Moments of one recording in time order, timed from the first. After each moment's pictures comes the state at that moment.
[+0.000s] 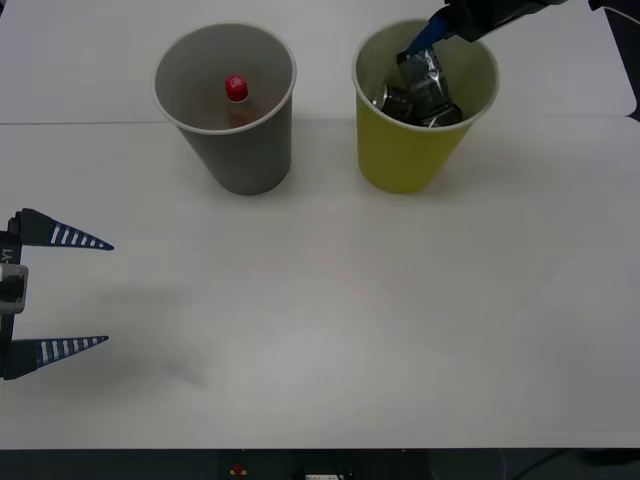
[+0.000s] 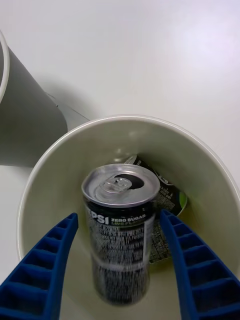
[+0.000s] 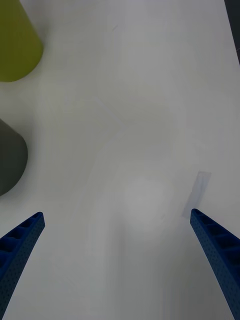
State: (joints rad) right arm -1.20 -0.67 0.25 -1.22 2.09 -1.44 -1.36; left arm 0.26 1.13 0.26 -2.01 -1.31 -1.13 -0.09
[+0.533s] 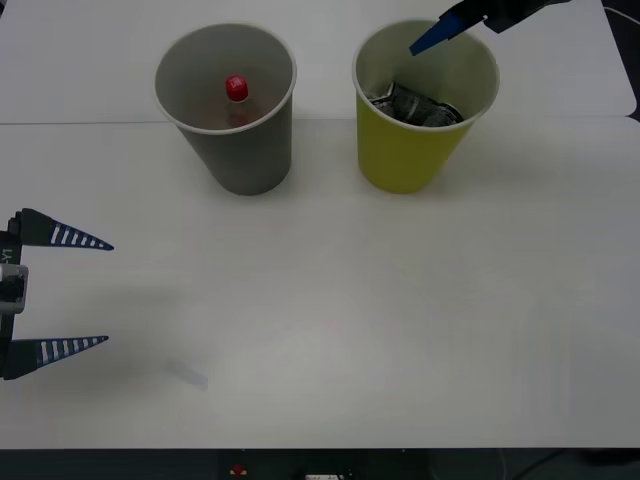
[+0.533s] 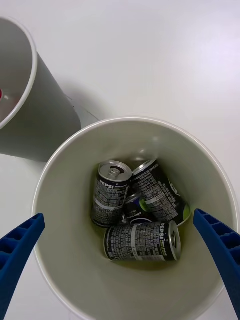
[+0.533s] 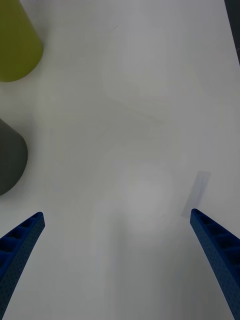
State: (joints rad) right arm -1.17 -0.71 0.15 -1.22 1.99 -1.50 -1.21; left arm 0.26 1.13 0.26 -2.01 -1.31 -1.13 -0.09
